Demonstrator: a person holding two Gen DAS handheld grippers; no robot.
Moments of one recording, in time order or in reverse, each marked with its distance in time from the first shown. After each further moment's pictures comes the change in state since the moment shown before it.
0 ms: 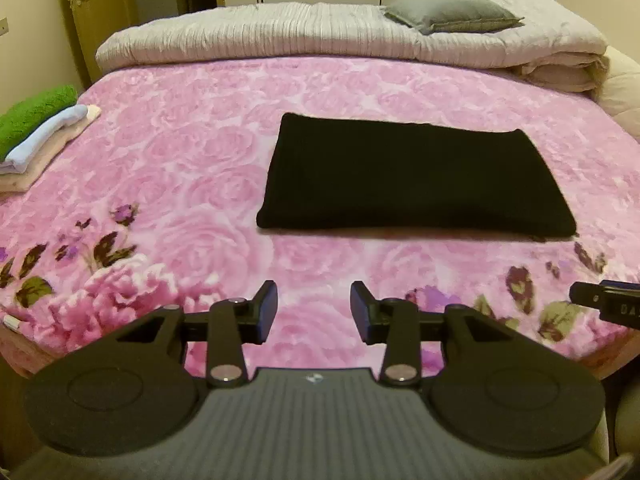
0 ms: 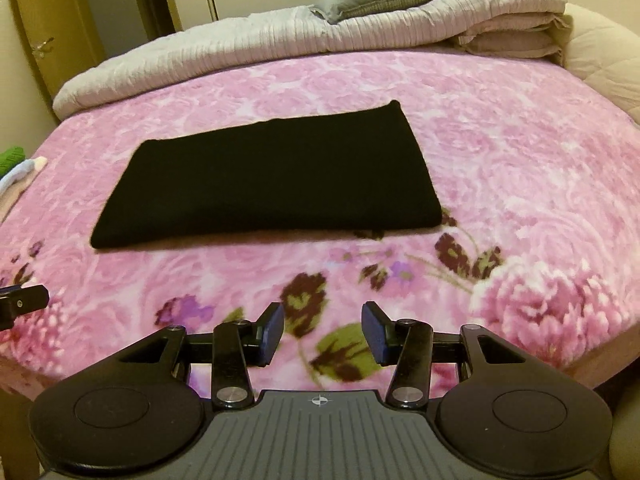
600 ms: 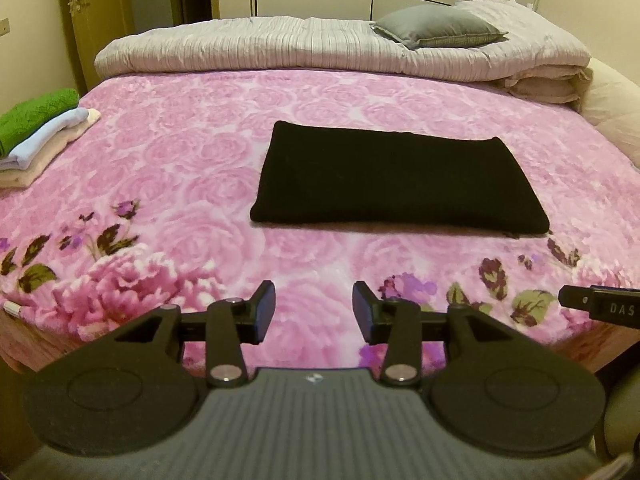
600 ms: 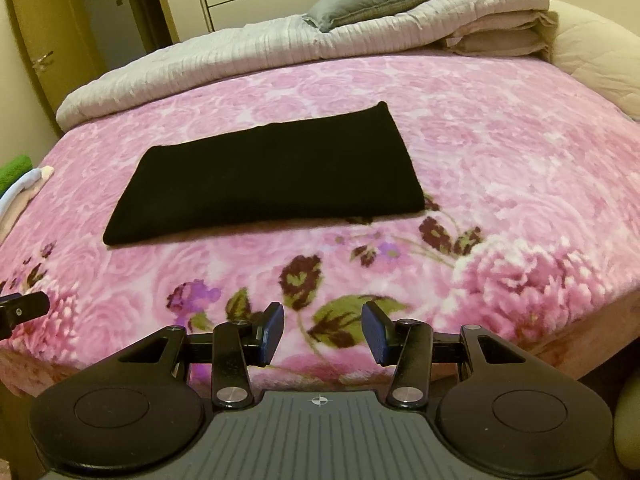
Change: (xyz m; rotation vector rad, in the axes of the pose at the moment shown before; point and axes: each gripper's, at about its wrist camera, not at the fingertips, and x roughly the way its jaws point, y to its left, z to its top) left arm -0.025 0.003 -0.020 -0.025 -0.036 -0.039; right arm -0.030 -0.003 -0.020 0.034 -0.022 0.000
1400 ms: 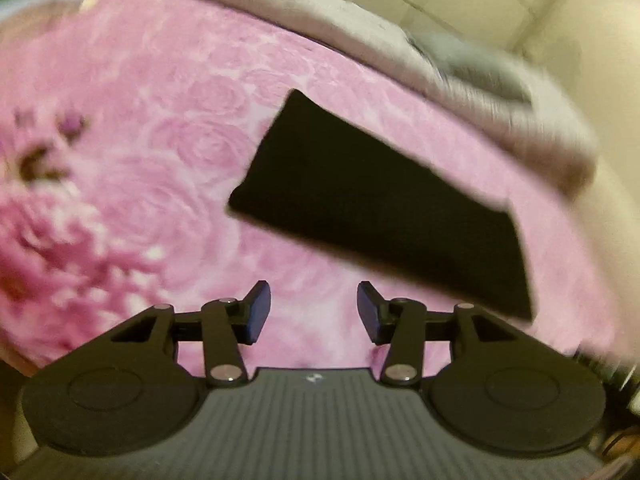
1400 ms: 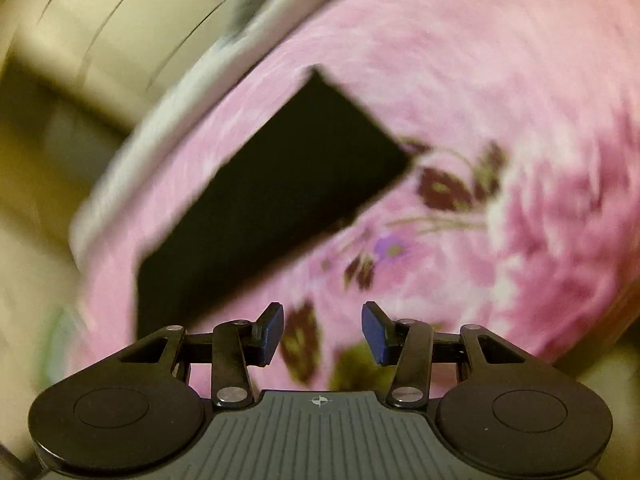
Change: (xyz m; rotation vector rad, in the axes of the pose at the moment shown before) left arm 0.115 0.069 0.014 -0.517 0.038 -0.229; right arm 0.097 -0.107 0.010 0.654 0.017 0.281
